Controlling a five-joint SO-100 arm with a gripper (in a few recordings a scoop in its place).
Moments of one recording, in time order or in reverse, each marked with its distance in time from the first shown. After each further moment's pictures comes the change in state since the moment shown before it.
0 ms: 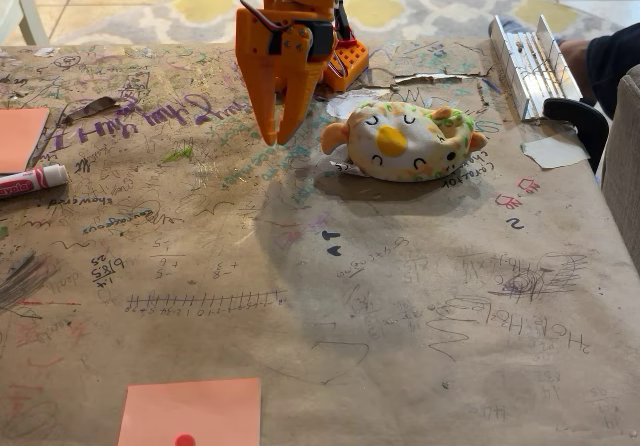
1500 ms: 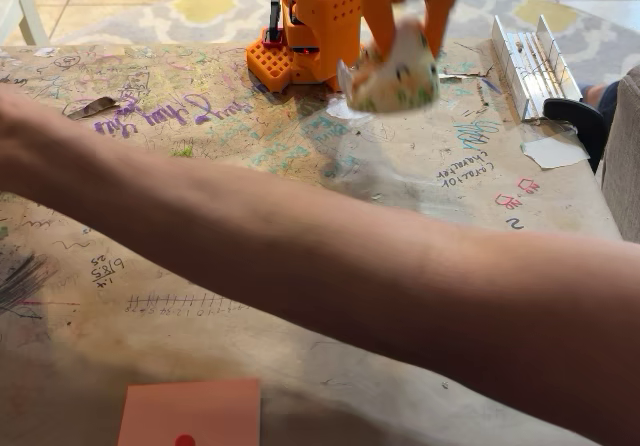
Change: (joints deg) arm -42.2 -41.6 -40.7 19.1 18.6
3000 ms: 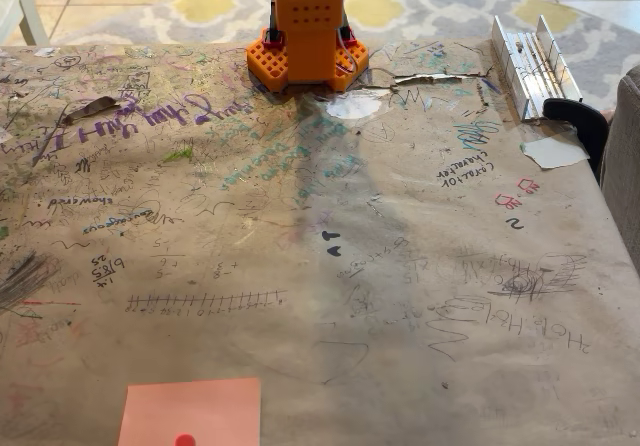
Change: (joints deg) arm 31.1 -18.9 -104.0 -87.1 12.4
